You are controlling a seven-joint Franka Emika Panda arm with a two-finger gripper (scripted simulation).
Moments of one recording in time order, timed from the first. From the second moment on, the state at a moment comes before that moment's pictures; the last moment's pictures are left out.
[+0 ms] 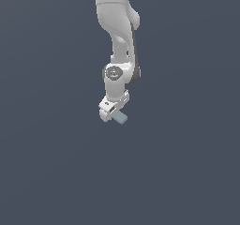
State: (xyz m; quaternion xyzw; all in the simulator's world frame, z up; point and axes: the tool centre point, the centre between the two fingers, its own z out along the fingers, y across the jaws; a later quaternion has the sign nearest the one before) arm -0.100 -0.023 0.024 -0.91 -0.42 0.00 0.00
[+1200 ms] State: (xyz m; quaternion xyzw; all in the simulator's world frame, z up) arm -0.092 -0.019 0.023 -0.91 -0.42 0.00 0.00
